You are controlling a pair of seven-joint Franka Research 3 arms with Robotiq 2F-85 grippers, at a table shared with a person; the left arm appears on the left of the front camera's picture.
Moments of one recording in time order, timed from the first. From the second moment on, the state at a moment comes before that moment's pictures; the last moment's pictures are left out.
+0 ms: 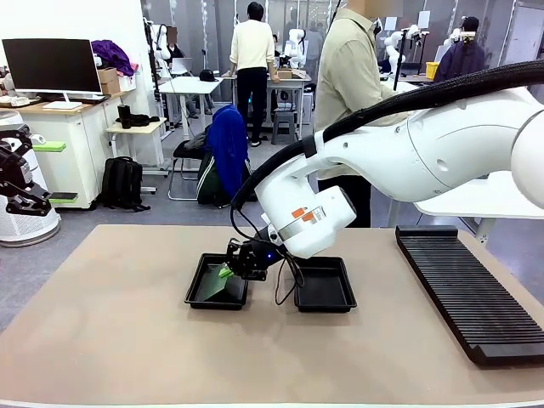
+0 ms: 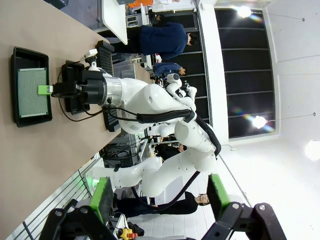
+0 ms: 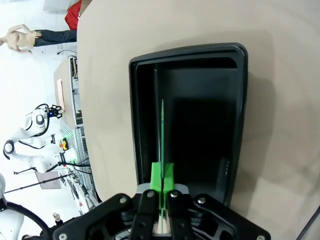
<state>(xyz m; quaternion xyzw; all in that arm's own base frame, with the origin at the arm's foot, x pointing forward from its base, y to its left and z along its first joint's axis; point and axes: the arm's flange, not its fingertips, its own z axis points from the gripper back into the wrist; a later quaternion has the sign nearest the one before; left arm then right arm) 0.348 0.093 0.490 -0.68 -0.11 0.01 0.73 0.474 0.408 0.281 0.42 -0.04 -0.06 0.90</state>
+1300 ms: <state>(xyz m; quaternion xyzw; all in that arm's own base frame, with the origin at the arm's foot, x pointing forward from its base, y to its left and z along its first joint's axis) 0.348 0.093 0.490 -0.68 -0.11 0.01 0.73 0.476 0.410 0.283 0.40 -0.03 -0.07 0.91</state>
